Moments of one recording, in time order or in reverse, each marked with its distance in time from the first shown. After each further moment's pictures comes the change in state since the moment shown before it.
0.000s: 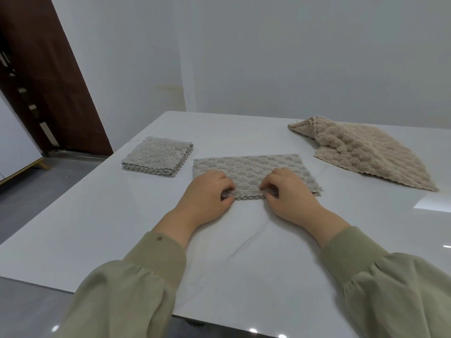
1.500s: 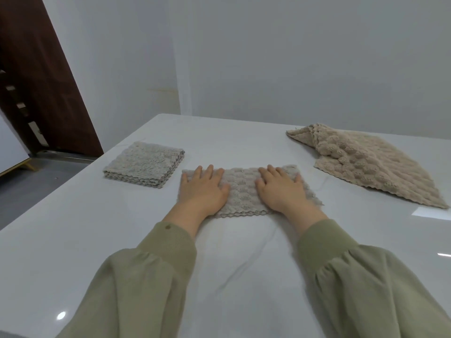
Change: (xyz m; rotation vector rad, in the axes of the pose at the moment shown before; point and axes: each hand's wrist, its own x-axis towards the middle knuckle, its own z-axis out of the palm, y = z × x) left_hand 0.057 -0.017 0.027 0.188 -0.419 -0.456; right_hand 0.061 0.026 0.023 -0.271 -0.393 0.452
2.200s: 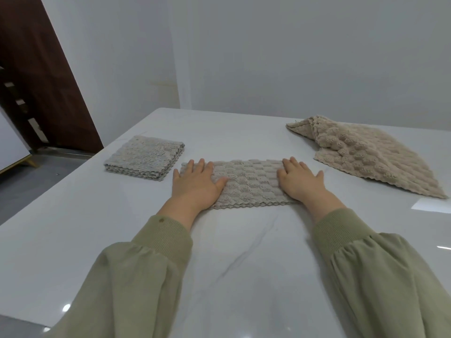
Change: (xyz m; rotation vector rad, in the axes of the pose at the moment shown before) left_hand -0.012 -0.008 -0.002 -0.003 0.022 -0.077; right_hand 0.000 0.038 -0.005 0.084 0.006 0.165
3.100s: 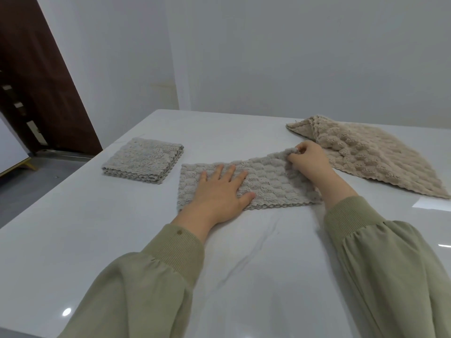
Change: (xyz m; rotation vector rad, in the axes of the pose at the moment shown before) left_hand -0.009 0.034 0.004 0.049 -0.027 0.285; right_hand 0.021 0.008 -0.030 0.677 0.252 0.000
